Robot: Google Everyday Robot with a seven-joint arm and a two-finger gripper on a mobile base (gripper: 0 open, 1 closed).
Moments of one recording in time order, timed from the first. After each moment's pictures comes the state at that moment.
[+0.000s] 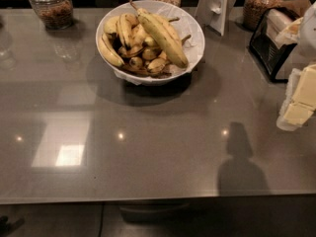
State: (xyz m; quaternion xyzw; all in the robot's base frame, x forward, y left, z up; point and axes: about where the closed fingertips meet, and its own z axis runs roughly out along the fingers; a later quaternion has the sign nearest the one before) arm 0.438 -0.217 0.976 -0.60 0.78 -0.03 0.16
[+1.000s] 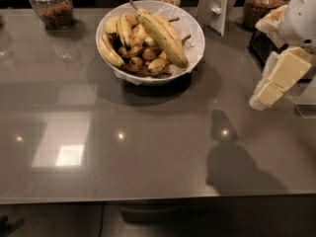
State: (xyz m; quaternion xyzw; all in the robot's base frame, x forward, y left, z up) arm 0.476 -0.184 0.983 -0.60 0.76 0.03 0.25
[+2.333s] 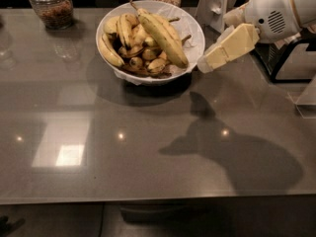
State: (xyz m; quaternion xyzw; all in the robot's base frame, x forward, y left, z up) arm 0.540 -0.111 0.996 -0.48 0.76 0.21 0.38
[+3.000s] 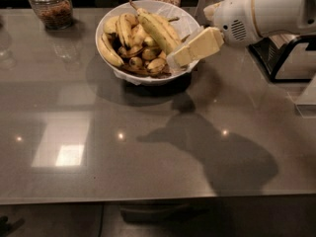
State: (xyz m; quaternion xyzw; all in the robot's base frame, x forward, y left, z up) arm 0.568 -0.065 0.994 -0.46 0.74 0.20 0.45
